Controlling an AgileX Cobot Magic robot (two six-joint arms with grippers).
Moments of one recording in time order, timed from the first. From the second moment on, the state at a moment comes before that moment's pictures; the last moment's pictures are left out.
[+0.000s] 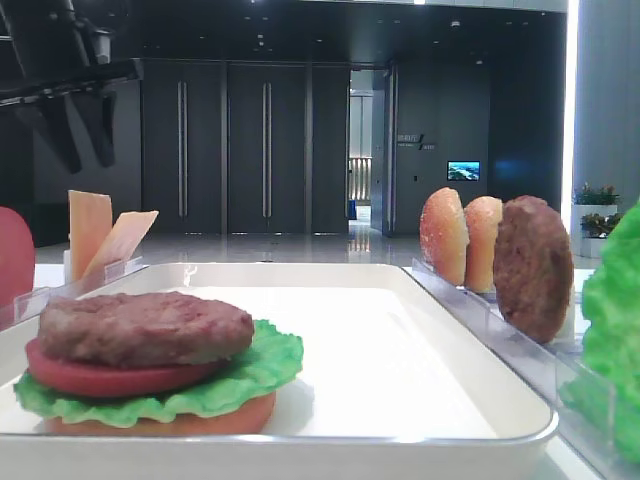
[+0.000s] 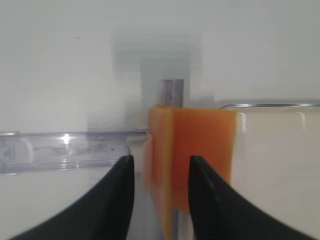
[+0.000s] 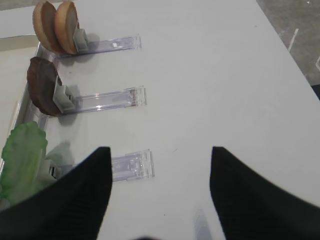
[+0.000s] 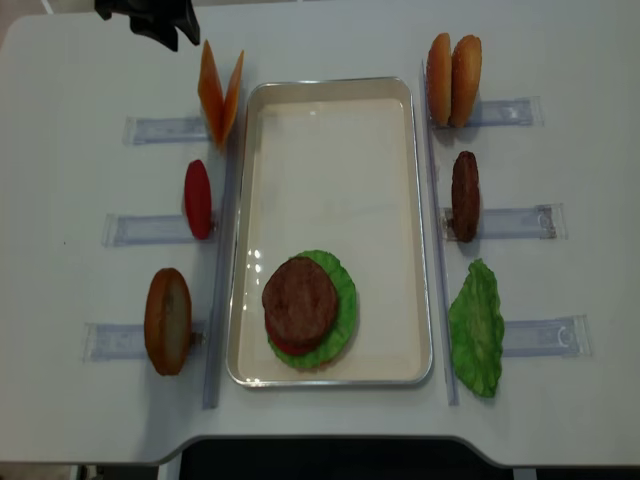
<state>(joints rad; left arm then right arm) -0.11 2.11 -1.93 -0.12 1.11 -0.13 -0.04 -0.01 -0.51 0.05 1.13 0.04</state>
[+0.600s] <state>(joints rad) -0.24 2.11 -1.93 -0.13 1.07 -0.22 -0.04 -0.01 -0.51 0.05 1.13 0.04</state>
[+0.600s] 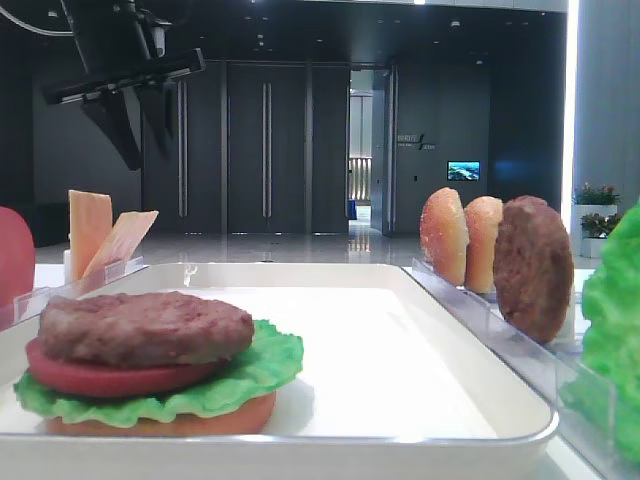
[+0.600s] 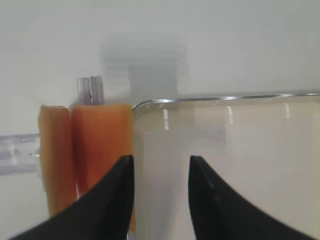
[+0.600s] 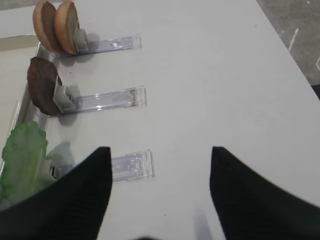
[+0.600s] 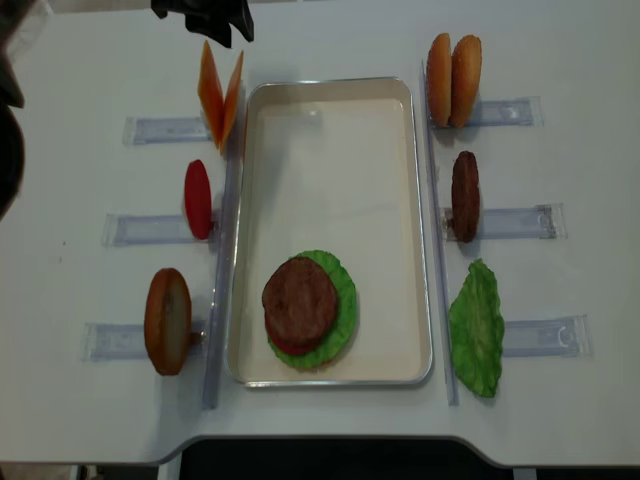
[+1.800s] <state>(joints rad) -0.26 2.18 -1.93 -0.03 1.14 -0.25 -0.04 -0.01 -0.51 0.05 1.13 0.04</state>
